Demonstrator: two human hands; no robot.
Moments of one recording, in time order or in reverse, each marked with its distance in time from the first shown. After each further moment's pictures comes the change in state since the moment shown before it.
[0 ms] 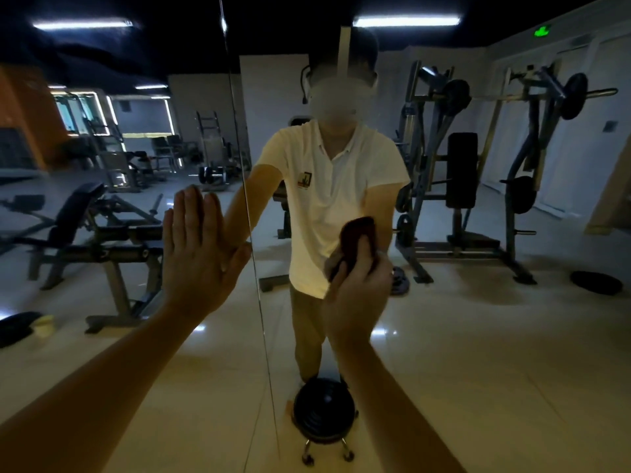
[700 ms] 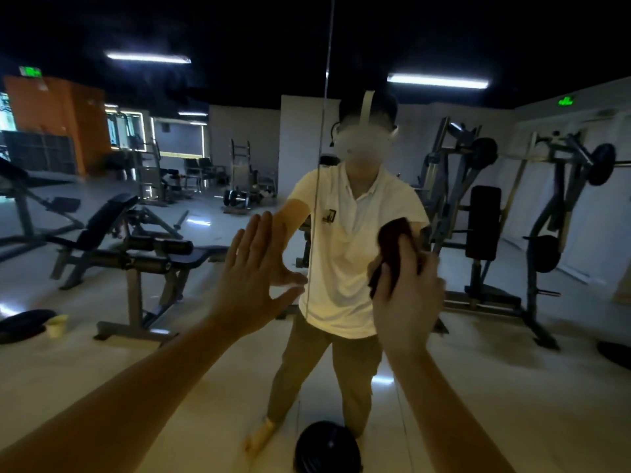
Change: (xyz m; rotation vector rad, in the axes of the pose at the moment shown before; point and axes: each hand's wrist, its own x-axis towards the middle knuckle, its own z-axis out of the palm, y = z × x) left_hand -0.002 -0.019 -0.017 -0.083 -0.093 0.102; right_hand 0.035 -0.030 0.001 -0.242 -0.026 -0.402
